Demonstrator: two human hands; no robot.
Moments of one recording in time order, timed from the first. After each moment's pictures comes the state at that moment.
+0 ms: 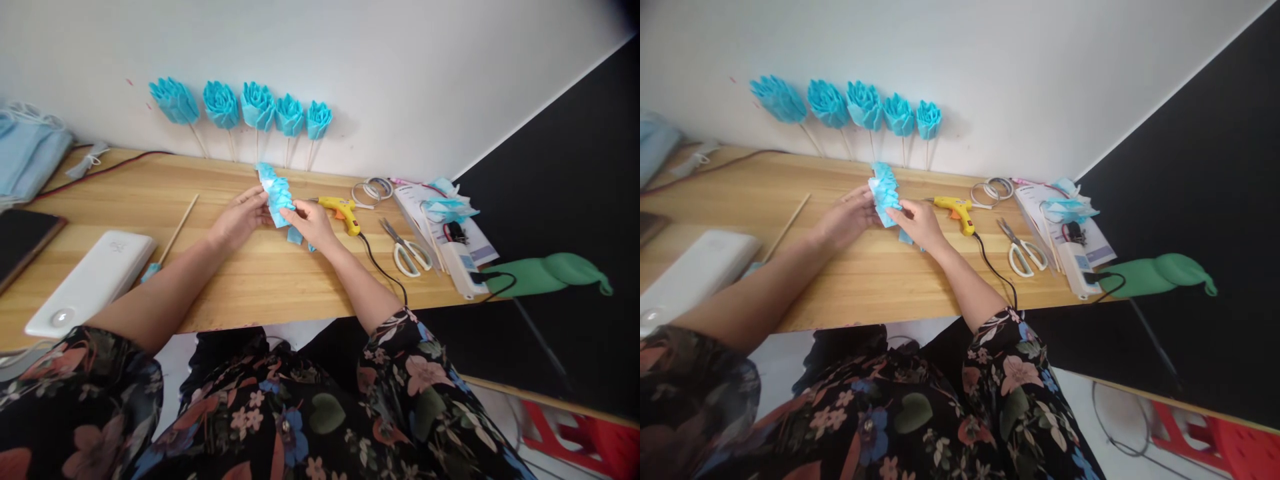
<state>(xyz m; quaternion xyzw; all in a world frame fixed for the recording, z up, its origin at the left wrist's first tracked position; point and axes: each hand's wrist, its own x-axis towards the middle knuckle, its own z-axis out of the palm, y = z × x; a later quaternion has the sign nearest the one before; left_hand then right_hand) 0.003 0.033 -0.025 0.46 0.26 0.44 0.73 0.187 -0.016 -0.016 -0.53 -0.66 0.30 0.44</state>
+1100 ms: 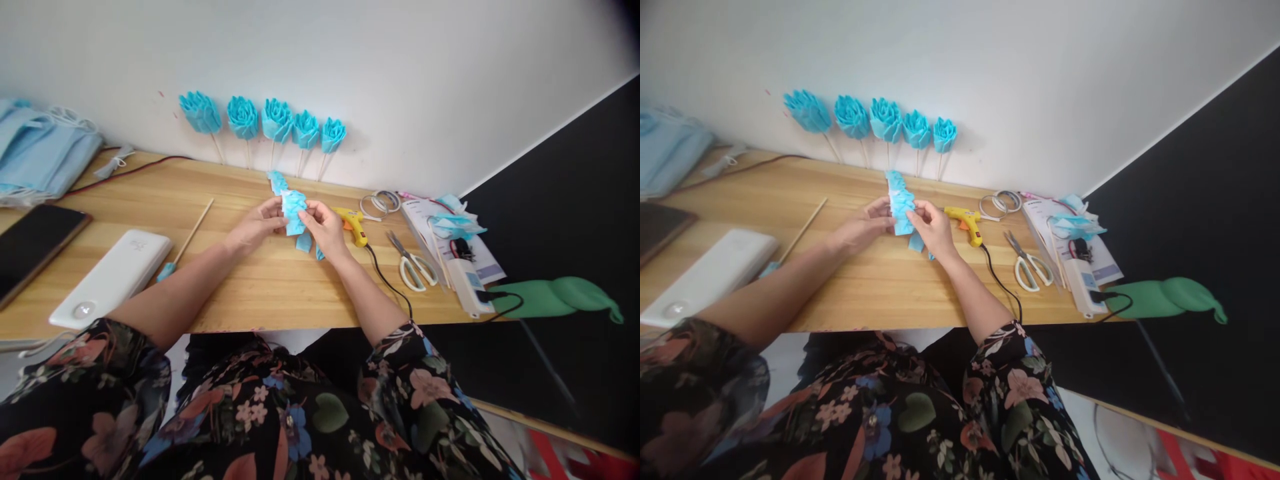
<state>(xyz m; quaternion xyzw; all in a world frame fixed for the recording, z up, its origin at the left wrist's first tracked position) 0.006 0.028 -0.022 0.51 0.23 0.40 0.72 0.192 -0.008 -0.029 -0.50 -0.55 0.38 0.55</state>
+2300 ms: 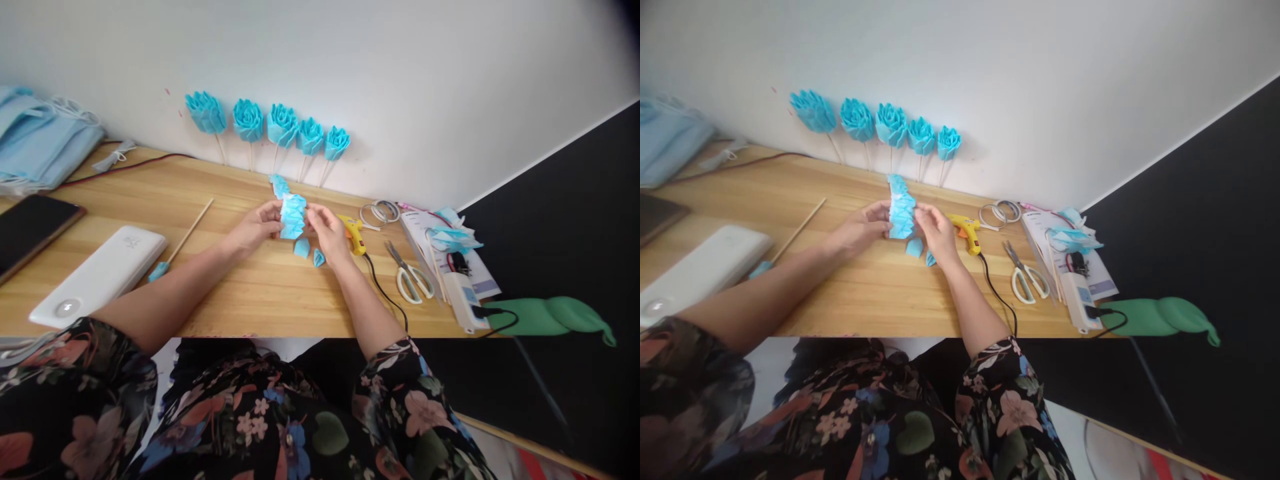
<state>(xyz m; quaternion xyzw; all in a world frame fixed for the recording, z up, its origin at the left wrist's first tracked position) 0.008 0.027 -0.023 0.48 0.25 0.44 0.72 0.198 -0.010 -0.020 -0.52 -0.51 0.39 0.56</state>
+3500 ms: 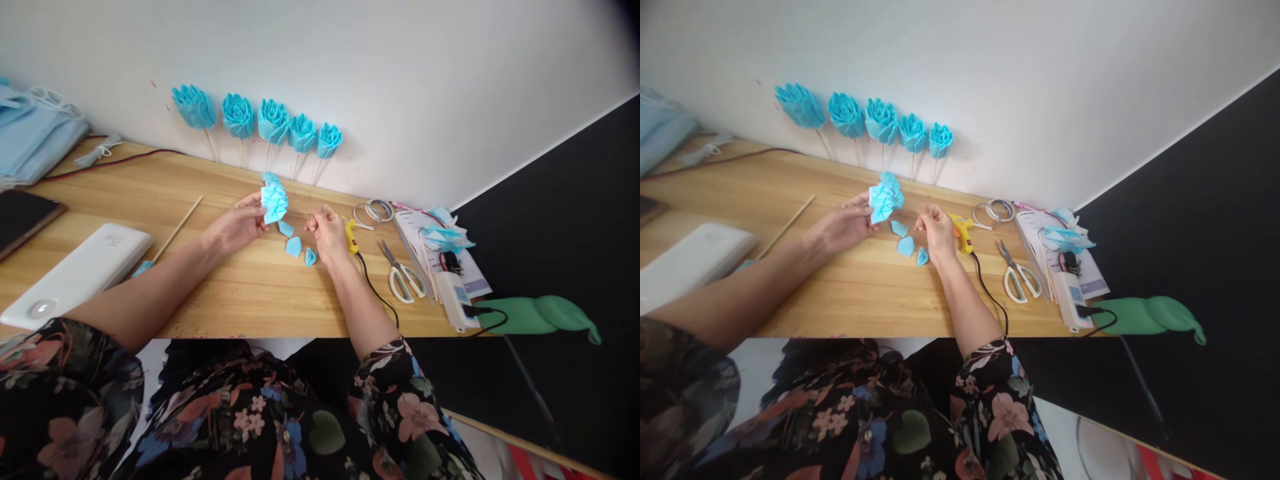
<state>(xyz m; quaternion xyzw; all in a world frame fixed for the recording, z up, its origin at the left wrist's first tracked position) 0.000 0.035 -0.021 0.36 0.22 0.44 0.79 0.199 -0.008 -0.011 -0.49 -0.42 0.44 0.62</state>
